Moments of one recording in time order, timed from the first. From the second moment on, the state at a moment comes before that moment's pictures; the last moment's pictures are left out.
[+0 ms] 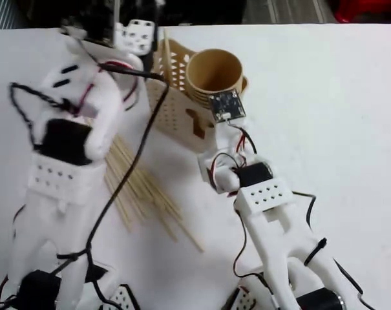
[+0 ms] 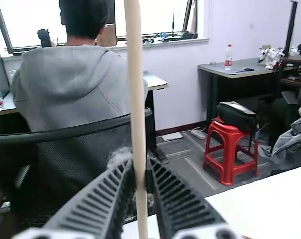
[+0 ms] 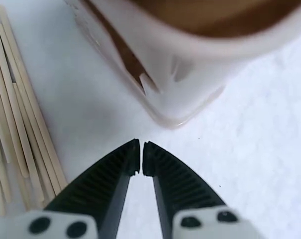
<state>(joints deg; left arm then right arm) 12.6 -24.7 -1.8 35.1 -3.8 -23.1 -29.8 48.7 43.5 -1.7</state>
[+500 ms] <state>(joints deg) 13.8 -17.9 11.4 18.2 -3.8 -23.2 -29.8 48.7 43.5 -1.7</state>
